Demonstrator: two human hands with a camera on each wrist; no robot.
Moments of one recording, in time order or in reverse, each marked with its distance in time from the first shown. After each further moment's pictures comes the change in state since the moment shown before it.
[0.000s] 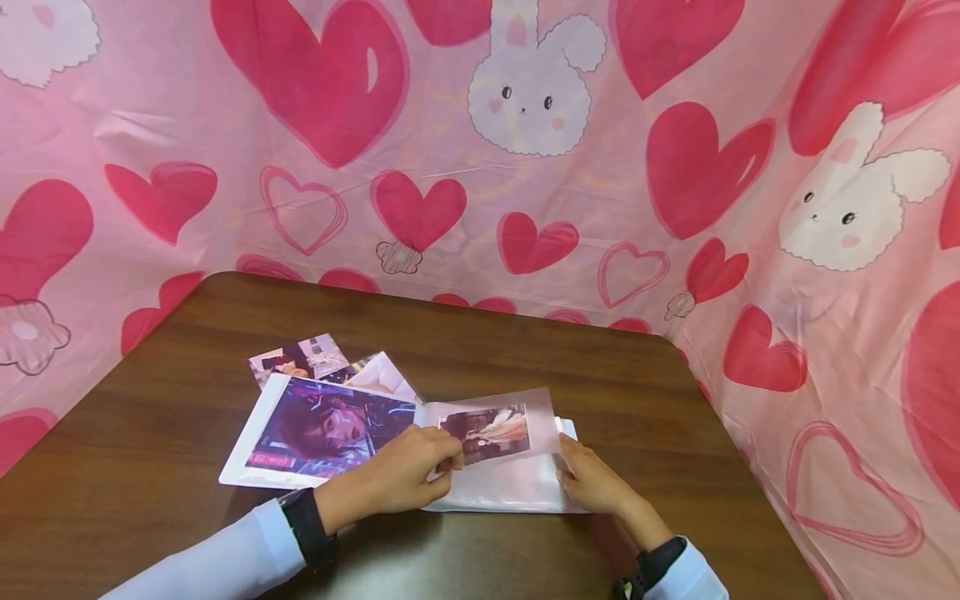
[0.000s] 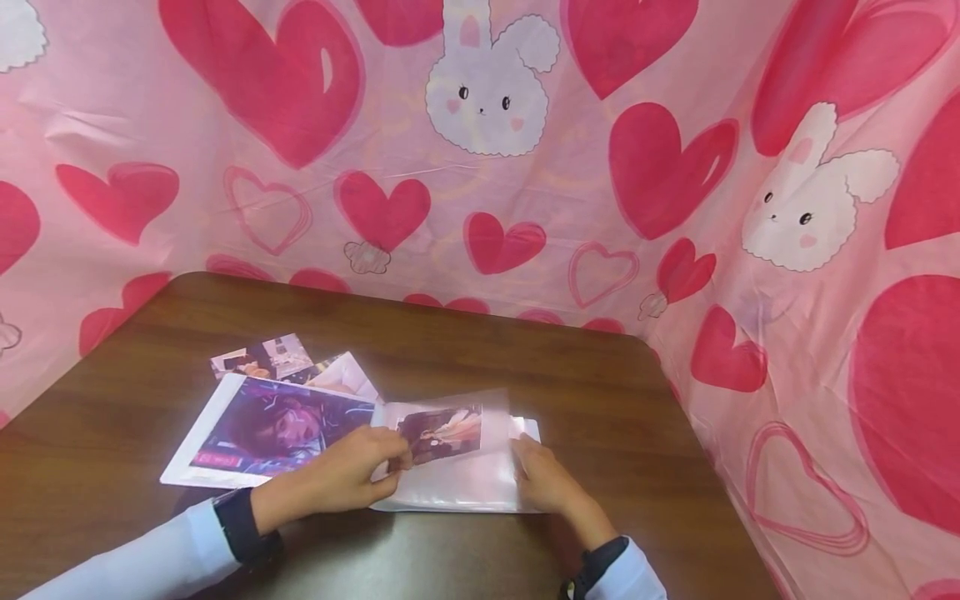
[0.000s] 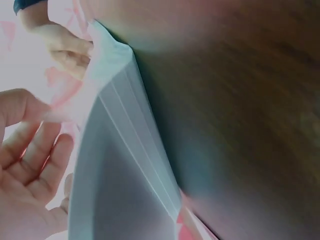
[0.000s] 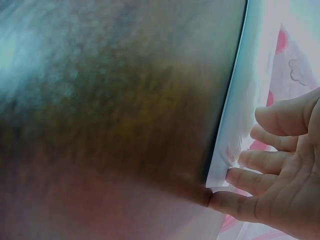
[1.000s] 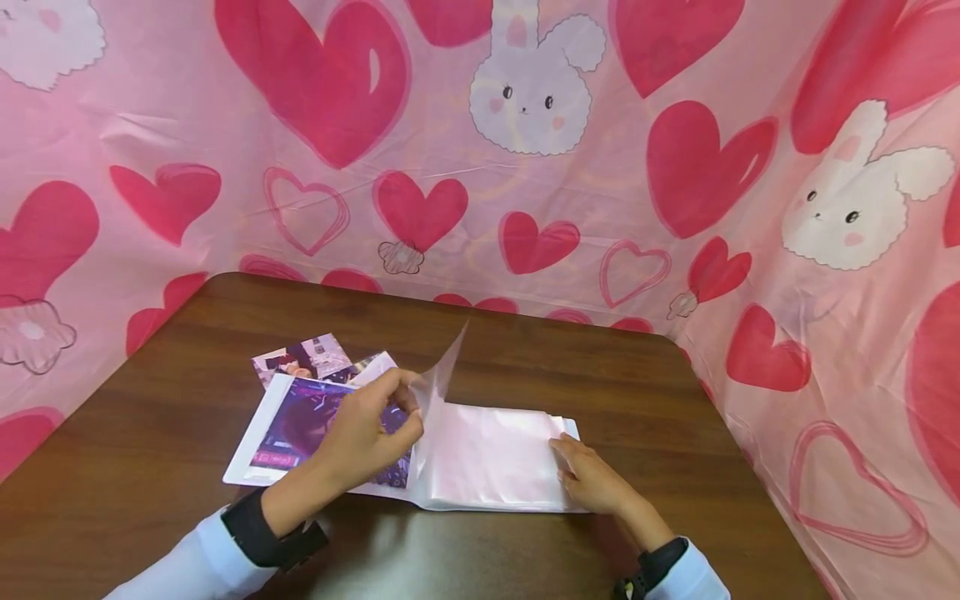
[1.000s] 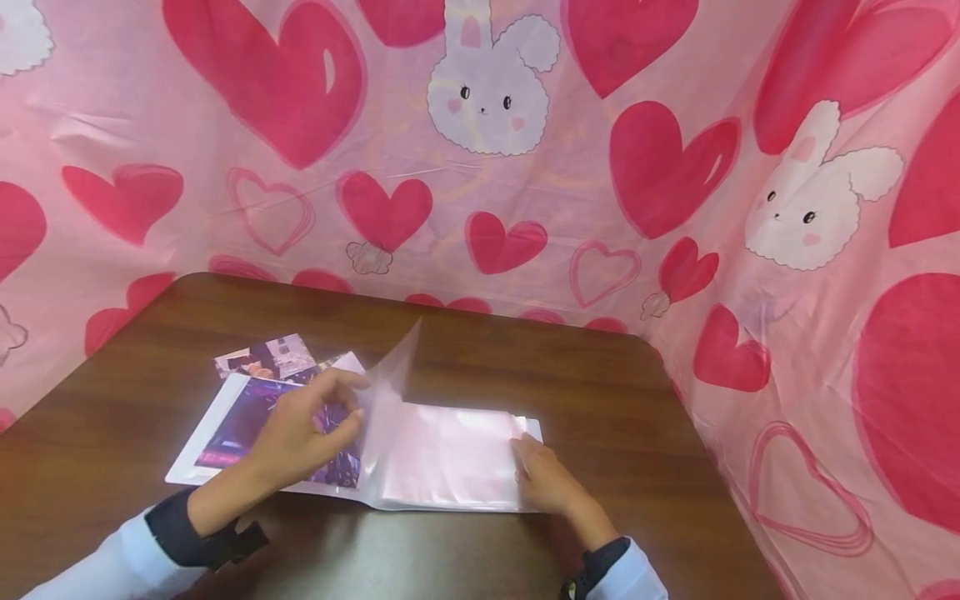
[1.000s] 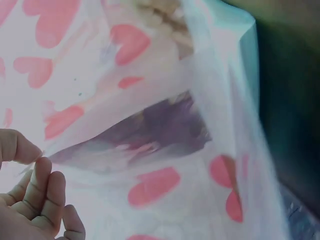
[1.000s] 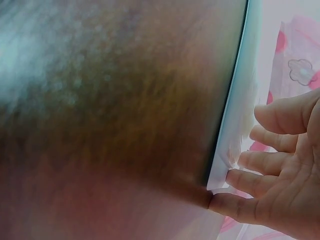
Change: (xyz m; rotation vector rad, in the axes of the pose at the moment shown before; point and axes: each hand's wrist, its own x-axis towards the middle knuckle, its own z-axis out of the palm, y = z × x) left_hand 0.005 0.017 -0.060 -0.091 0.454 -0.227; right_hand 0.000 0.001 0.000 0.017 -0.001 -0.023
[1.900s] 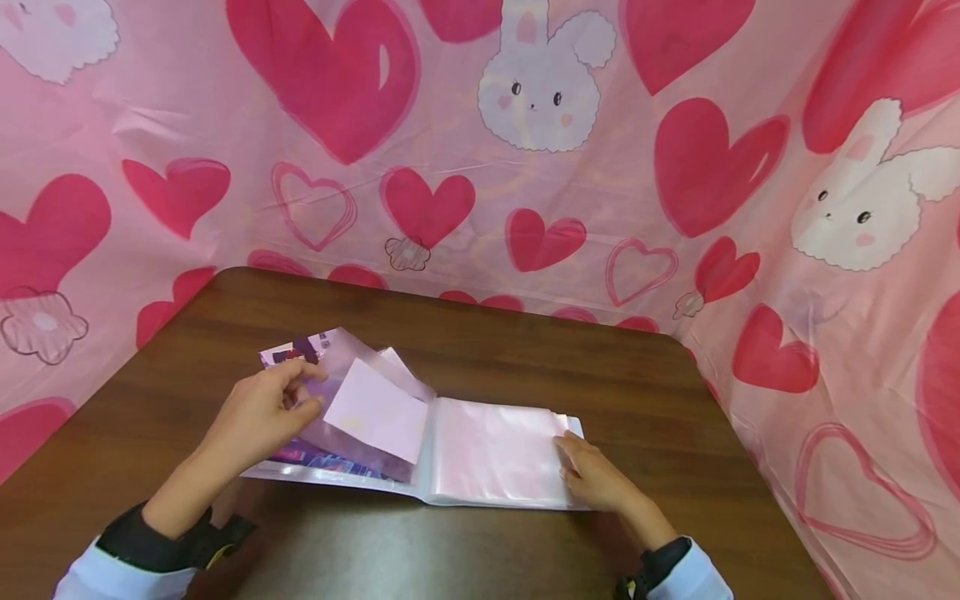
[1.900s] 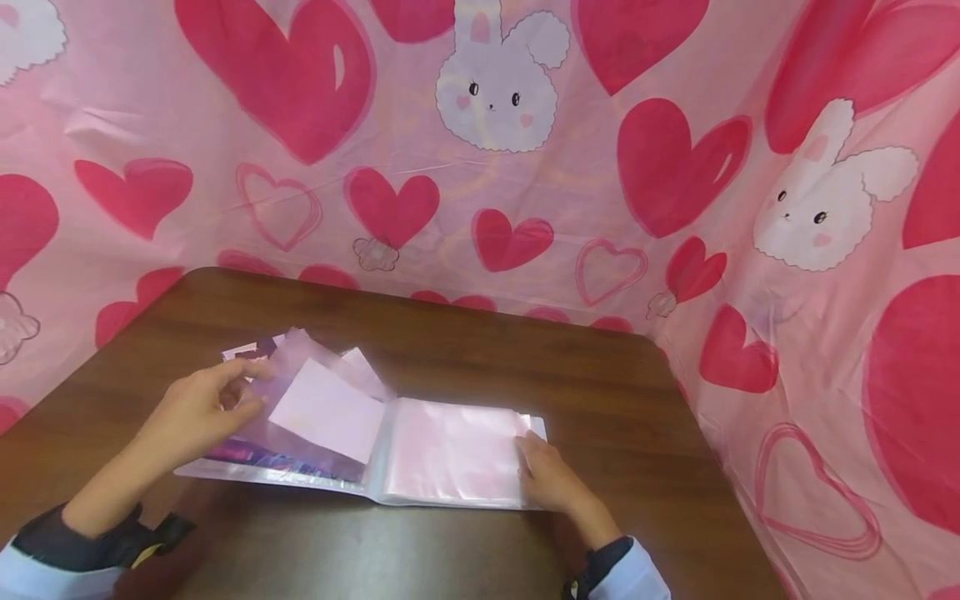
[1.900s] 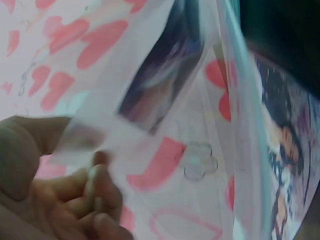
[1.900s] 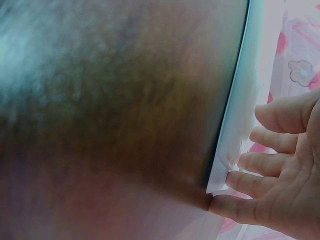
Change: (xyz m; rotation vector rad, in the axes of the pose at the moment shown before) left_hand -0.022 -0.016 -0.097 0.261 -0.229 -0.573; right_hand 0.001 -0.004 0.001 0.030 -0.003 0.042
